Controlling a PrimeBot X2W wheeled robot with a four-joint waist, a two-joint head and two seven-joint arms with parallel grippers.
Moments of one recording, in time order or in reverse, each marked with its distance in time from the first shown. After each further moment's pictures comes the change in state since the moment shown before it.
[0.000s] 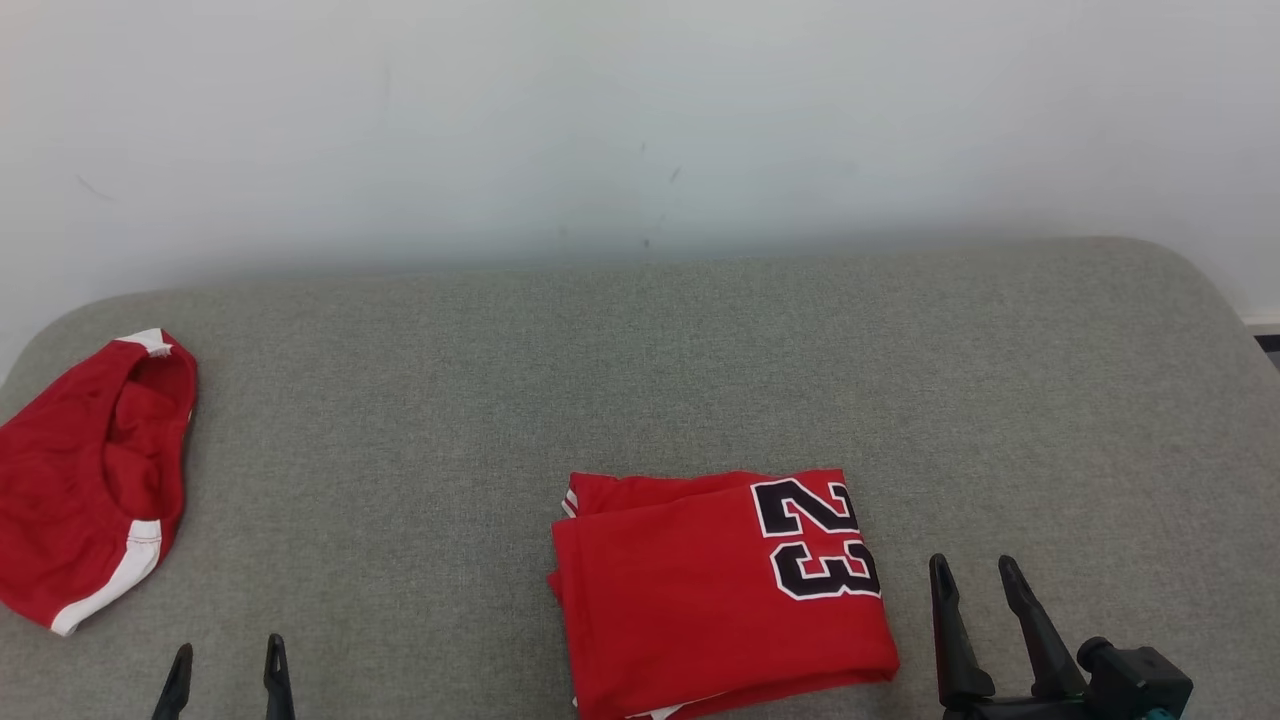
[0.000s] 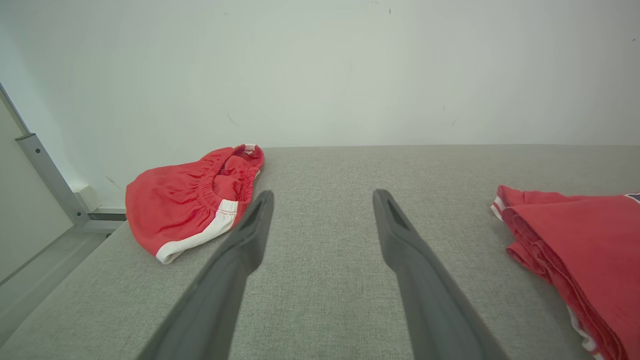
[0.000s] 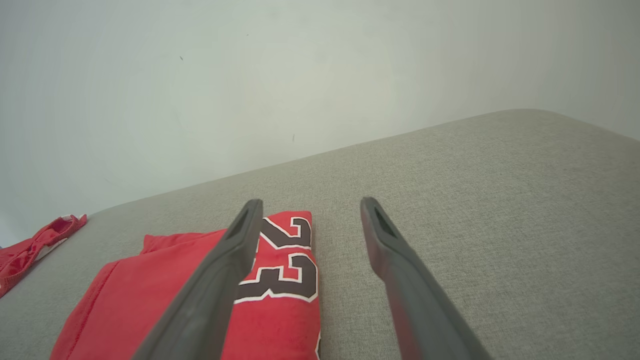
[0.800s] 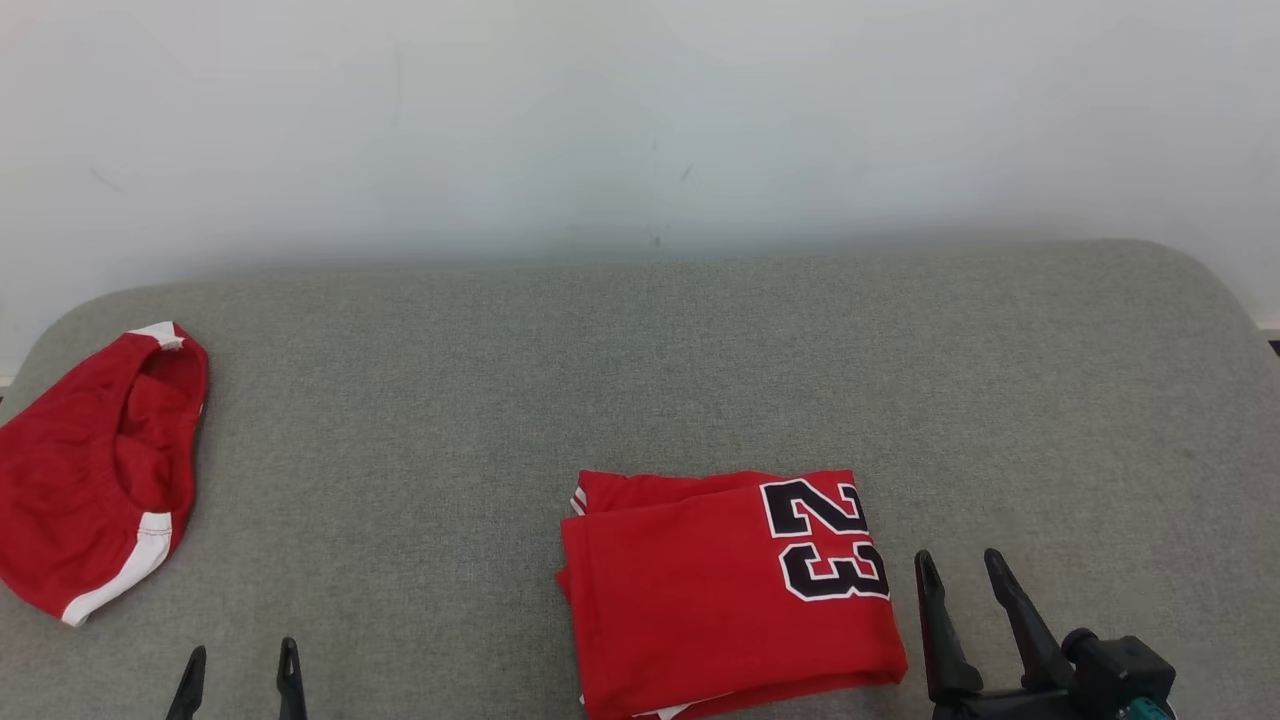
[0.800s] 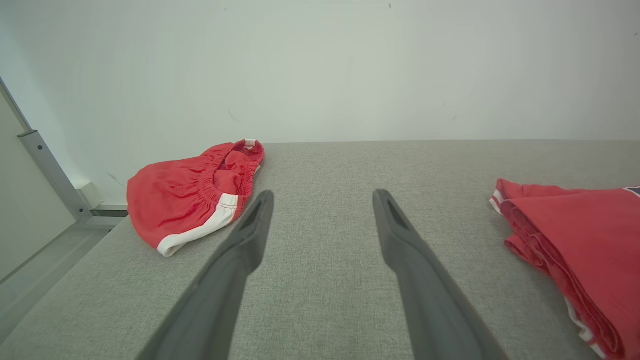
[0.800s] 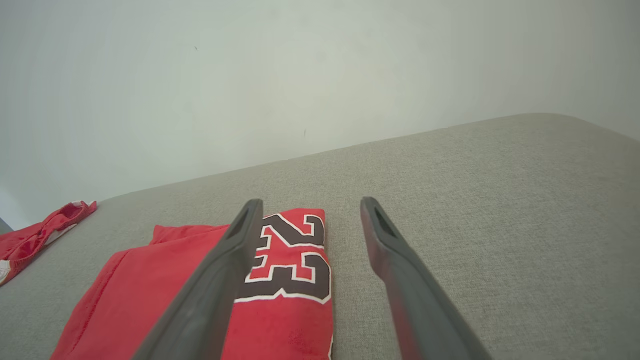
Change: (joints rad) left arm 0.005 -0.011 -0.008 0.001 0.019 0.001 0.000; right arm -0.011 -0.013 0.025 0.012 -0.009 0.000 0.000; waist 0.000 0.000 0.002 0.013
